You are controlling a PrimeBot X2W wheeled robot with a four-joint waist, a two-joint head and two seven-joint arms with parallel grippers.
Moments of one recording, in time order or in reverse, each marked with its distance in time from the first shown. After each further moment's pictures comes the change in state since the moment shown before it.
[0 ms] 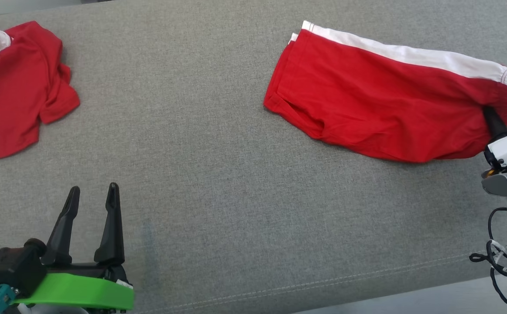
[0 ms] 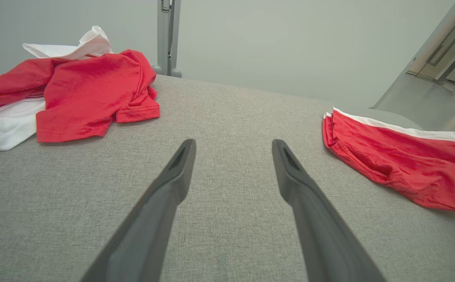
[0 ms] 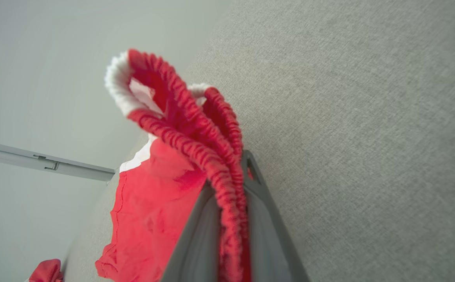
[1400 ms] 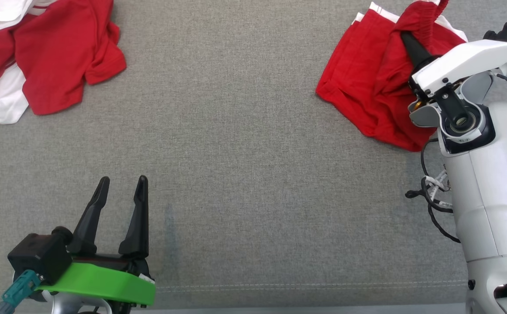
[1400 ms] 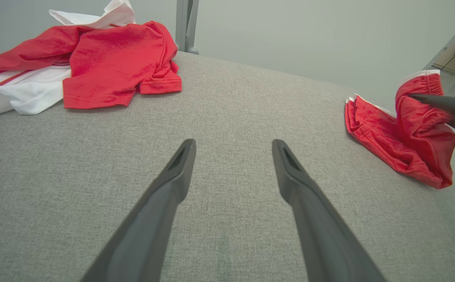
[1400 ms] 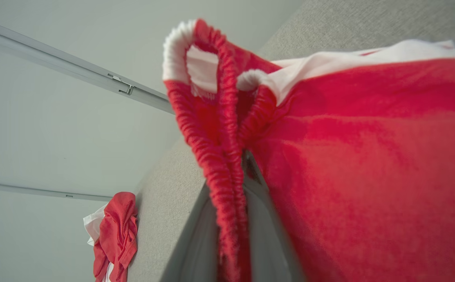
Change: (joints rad) left arm -0.053 -0.017 -0.075 0.001 -0.001 -0.018 0.034; right arm -0.319 0.169 0.137 0.094 -0.066 0.000 0.050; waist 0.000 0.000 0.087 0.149
